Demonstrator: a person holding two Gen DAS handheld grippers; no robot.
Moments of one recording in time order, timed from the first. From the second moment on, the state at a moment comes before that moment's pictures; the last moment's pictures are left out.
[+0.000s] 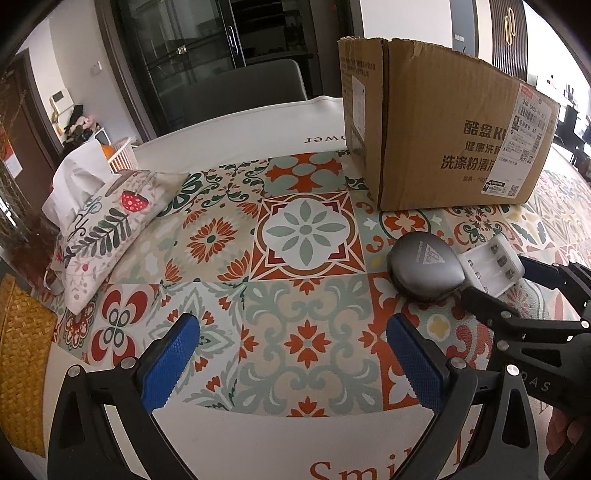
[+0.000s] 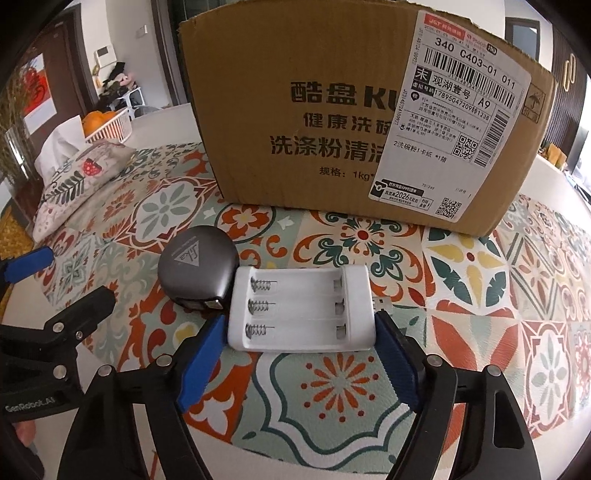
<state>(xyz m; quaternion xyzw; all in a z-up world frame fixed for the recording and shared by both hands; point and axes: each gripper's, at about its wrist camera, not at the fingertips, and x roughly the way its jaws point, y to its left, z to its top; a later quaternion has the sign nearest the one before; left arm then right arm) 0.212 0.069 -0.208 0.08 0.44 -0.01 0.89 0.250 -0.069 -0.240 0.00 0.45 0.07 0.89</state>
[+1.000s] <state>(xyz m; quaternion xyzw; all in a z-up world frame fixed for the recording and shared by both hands) 0.243 0.001 -0.213 0.08 0.44 -0.11 0.89 0.233 -0.134 -0.216 0.02 0.43 -0.01 0.90</state>
